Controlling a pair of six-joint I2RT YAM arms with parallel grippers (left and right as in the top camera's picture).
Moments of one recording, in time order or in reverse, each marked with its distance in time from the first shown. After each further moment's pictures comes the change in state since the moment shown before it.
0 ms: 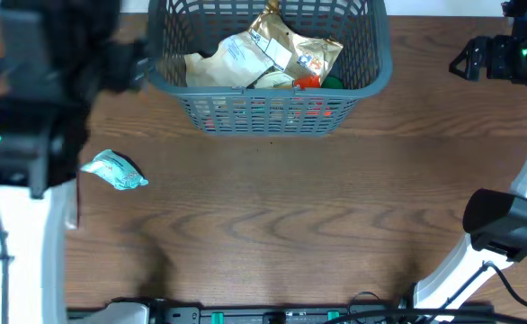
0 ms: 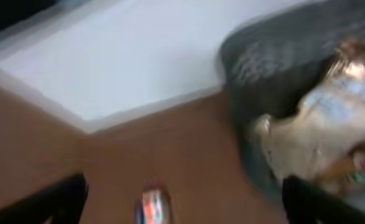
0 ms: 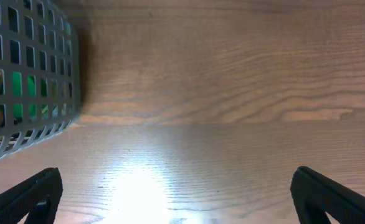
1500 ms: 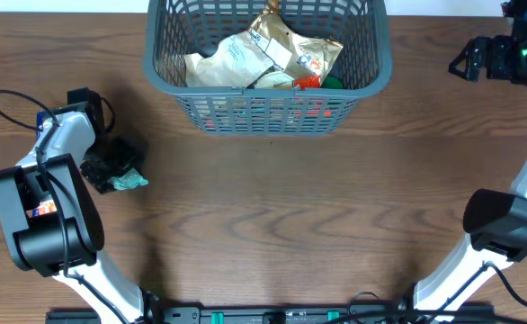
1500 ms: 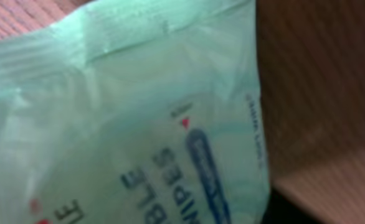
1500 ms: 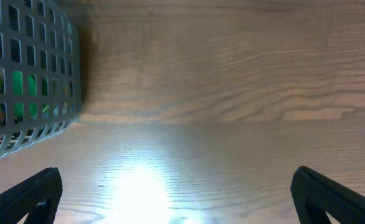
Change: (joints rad) left arm 0.332 0.546 -0.699 0.215 0.254 -0.737; right arm 0.000 0.000 0.000 -0.004 -0.002 0.000
